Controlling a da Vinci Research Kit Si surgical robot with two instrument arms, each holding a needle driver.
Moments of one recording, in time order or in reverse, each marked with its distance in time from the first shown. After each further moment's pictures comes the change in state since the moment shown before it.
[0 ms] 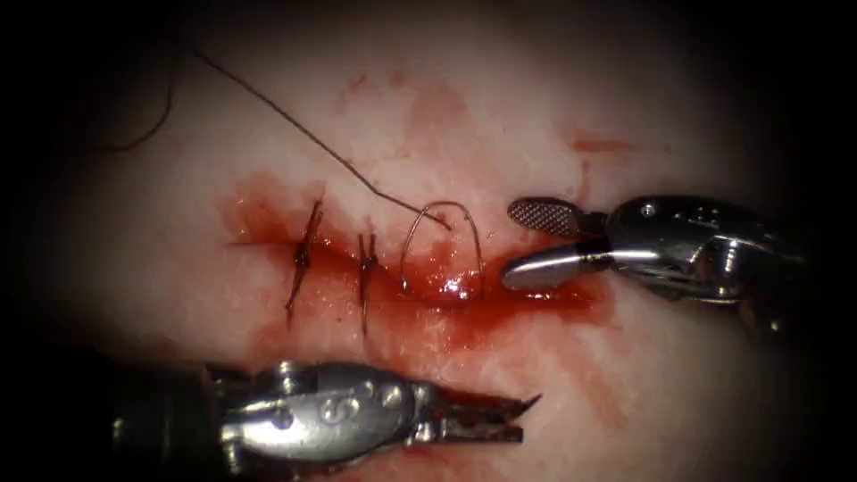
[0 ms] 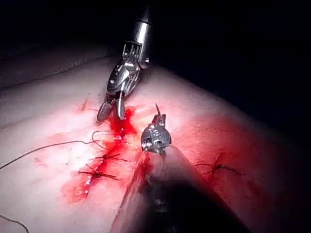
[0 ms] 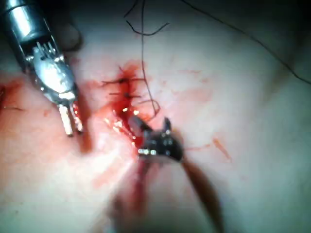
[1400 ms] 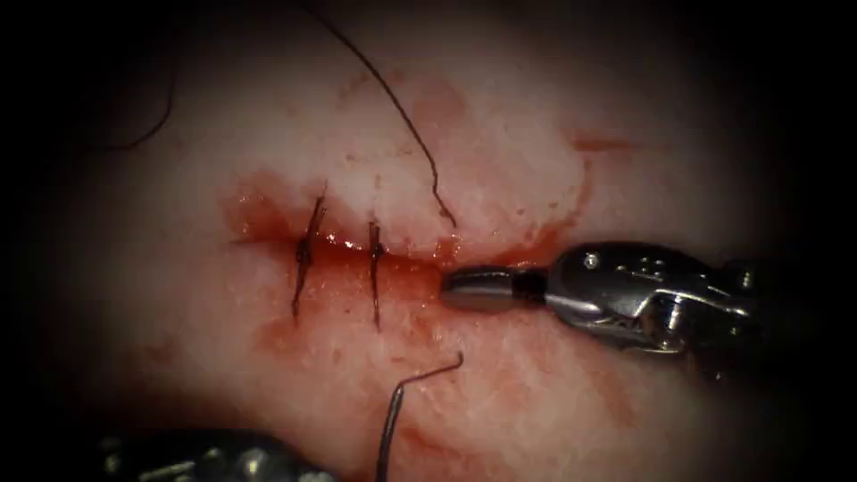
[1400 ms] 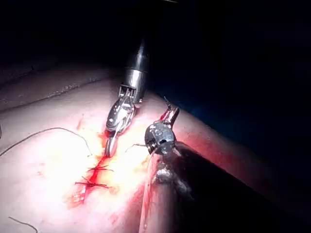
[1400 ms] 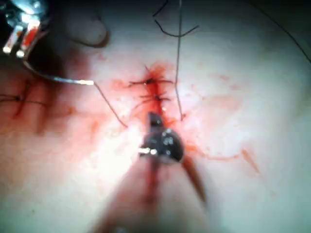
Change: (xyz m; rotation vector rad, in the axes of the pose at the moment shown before) right arm -0.003 -0.003 0.005 -0.010 -0.025 -0.147; left arm 0.010 0.009 -0.007 -0.314 0.141 -0.095
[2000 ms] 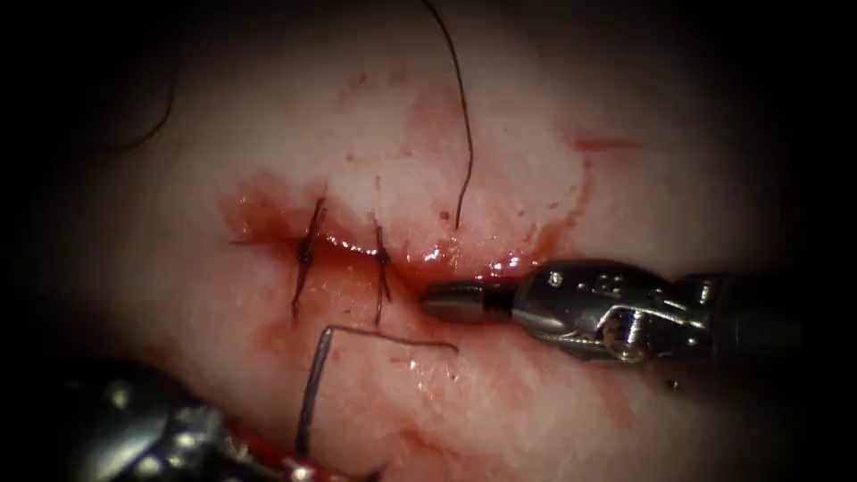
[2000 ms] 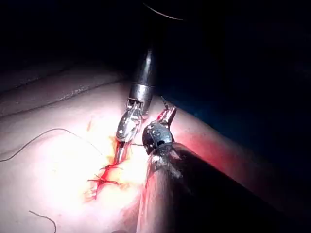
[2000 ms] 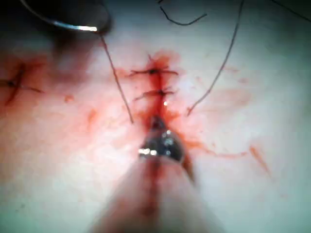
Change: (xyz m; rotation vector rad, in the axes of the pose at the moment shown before) right arm -0.003 0.000 0.001 -0.005 -0.093 -0.030; left arm 0.004 0.002 -0.004 0.026 0.027 0.032
